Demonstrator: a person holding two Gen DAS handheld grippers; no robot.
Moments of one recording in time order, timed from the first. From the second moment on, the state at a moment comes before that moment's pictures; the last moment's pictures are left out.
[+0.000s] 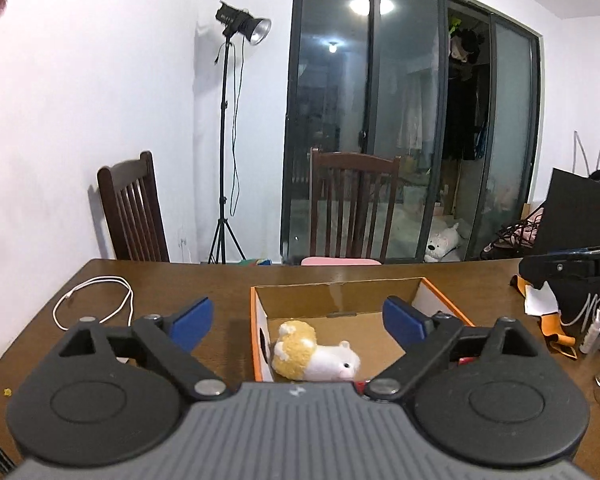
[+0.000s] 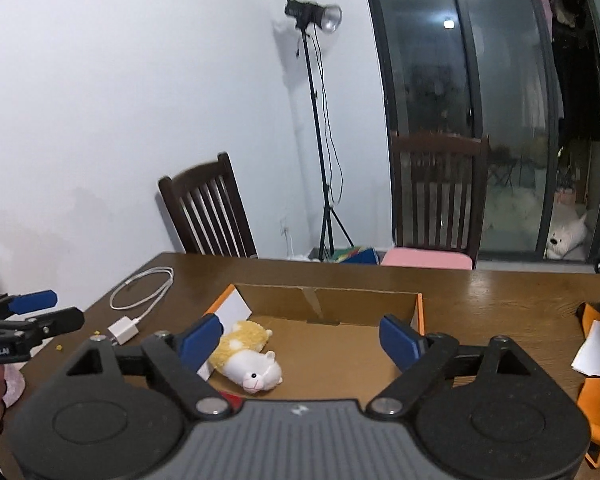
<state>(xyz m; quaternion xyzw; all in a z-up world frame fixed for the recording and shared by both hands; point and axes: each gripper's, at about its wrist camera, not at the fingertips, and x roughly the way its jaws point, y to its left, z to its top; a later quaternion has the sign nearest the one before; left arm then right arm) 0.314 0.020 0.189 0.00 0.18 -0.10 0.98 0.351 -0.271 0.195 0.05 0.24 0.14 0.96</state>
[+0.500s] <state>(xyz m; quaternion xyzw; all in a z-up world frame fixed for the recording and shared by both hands) 0.149 -0.043 0.056 0.05 0.19 -0.11 0.97 0.187 -0.281 0.065 -0.01 0.18 0.19 0.97</state>
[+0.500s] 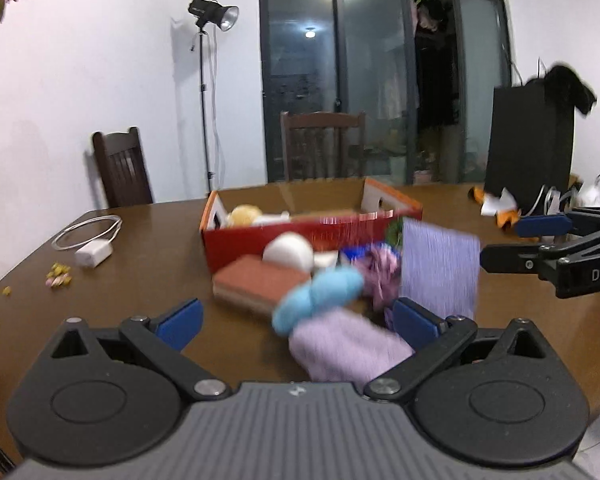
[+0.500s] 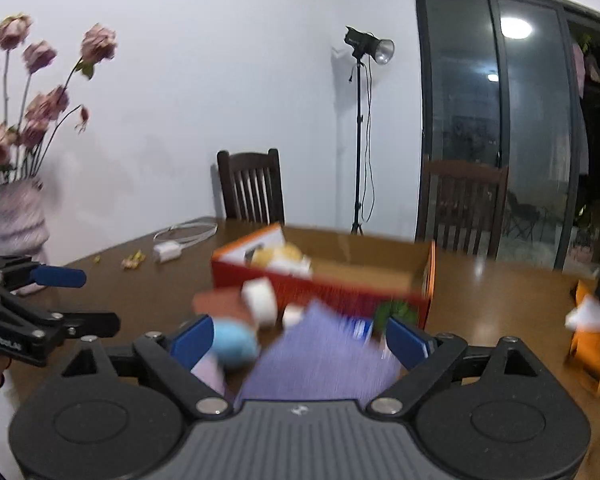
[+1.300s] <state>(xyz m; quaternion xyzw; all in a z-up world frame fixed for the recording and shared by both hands) 0.205 -0.010 0.003 0.06 0.24 0.04 0.97 0.224 -0.278 0.001 0.04 0.28 0.20 0.94</state>
